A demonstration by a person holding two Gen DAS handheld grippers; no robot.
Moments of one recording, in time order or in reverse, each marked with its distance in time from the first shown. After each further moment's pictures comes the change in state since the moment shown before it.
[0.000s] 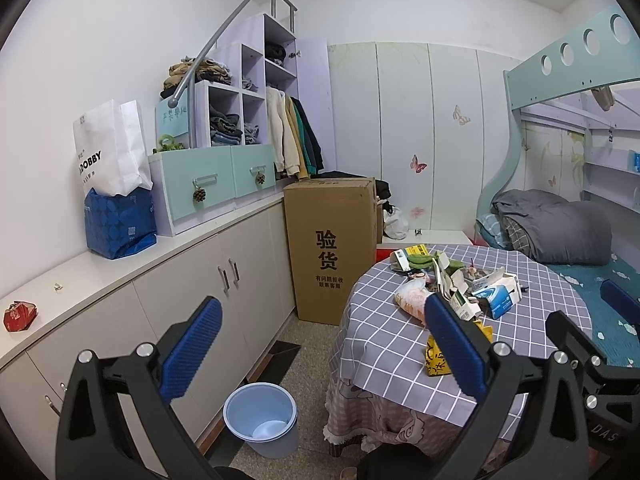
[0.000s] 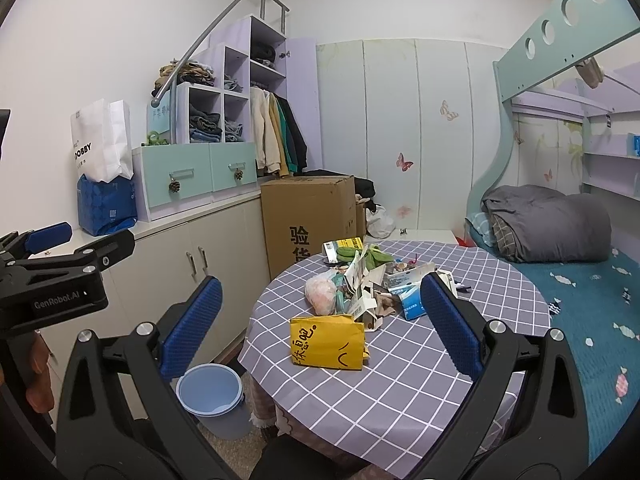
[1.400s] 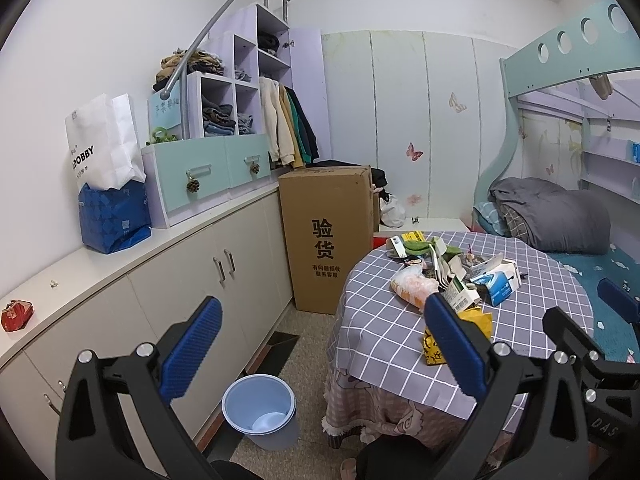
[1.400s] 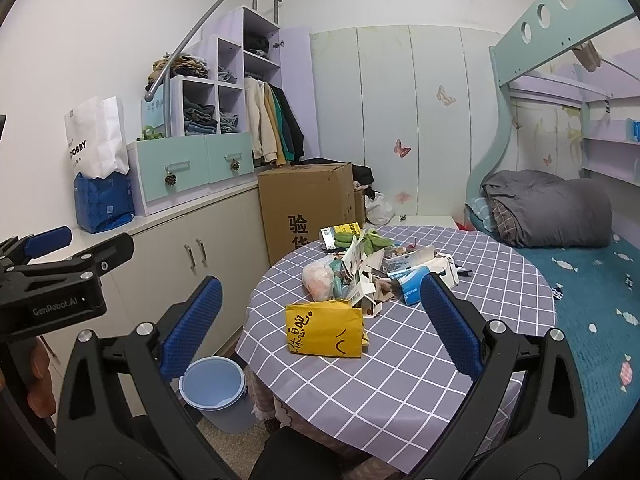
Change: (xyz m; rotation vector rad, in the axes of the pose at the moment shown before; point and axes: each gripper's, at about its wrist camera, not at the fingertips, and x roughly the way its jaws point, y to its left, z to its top) left arm 0.013 -0.010 -0.003 0.023 0.053 -0.011; right arm 0.009 -0.008 -0.006 0.030 0.046 -0.002
